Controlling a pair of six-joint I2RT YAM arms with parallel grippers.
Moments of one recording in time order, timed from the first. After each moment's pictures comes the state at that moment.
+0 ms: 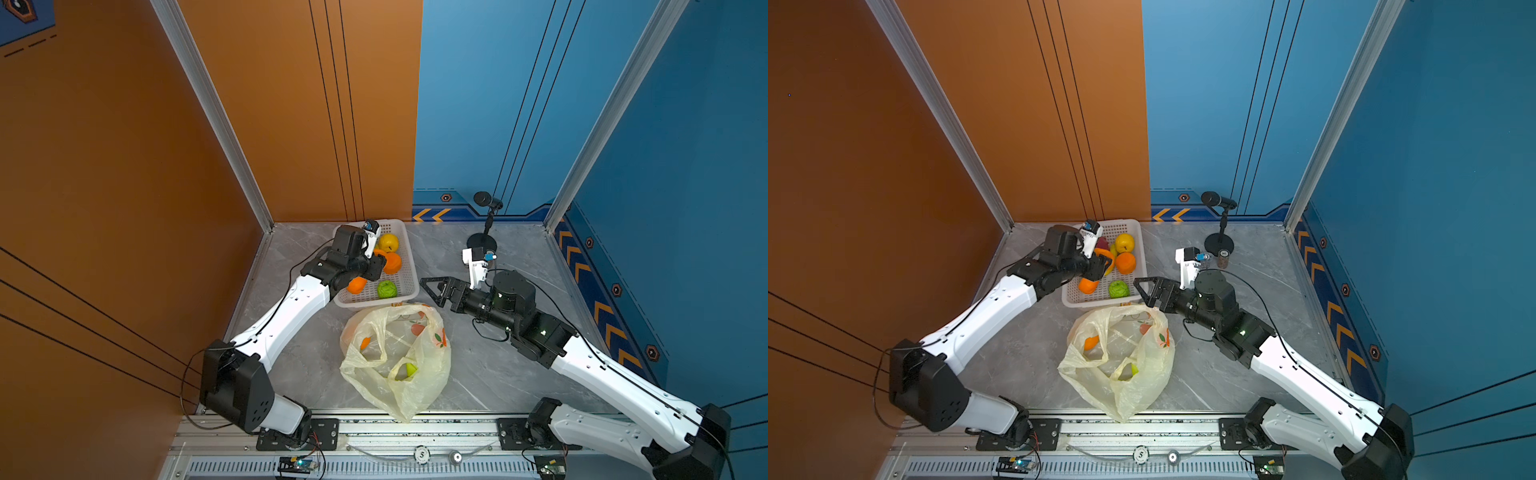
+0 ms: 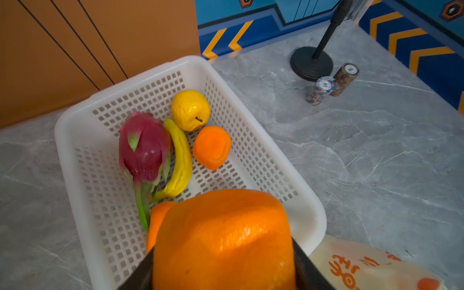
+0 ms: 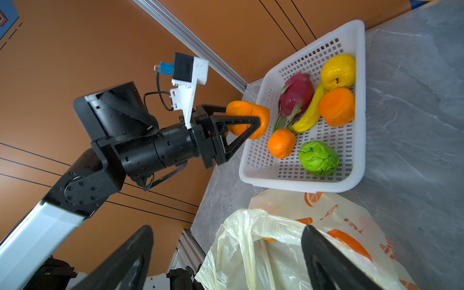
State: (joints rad) left arm -0.41 1.51 1.32 -0.50 0.02 -0.05; right arm 0.74 1.03 0.91 -0.11 -0.16 0.86
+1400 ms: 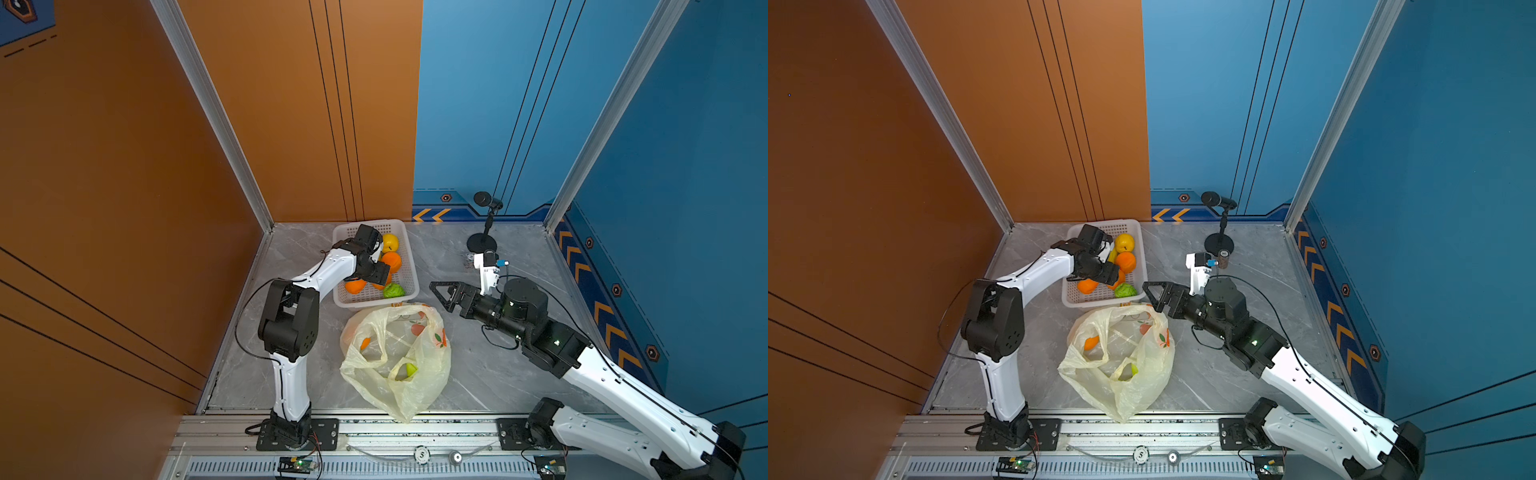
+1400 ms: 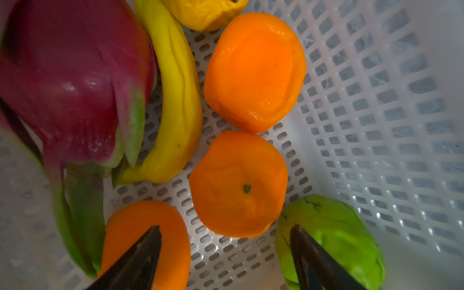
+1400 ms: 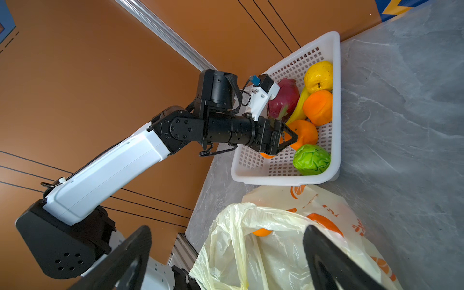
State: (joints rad) left arm -0.36 1.96 1.55 -0.69 0.03 -0.07; right arm 0.74 0.93 0.87 -0.17 -0.11 0.86
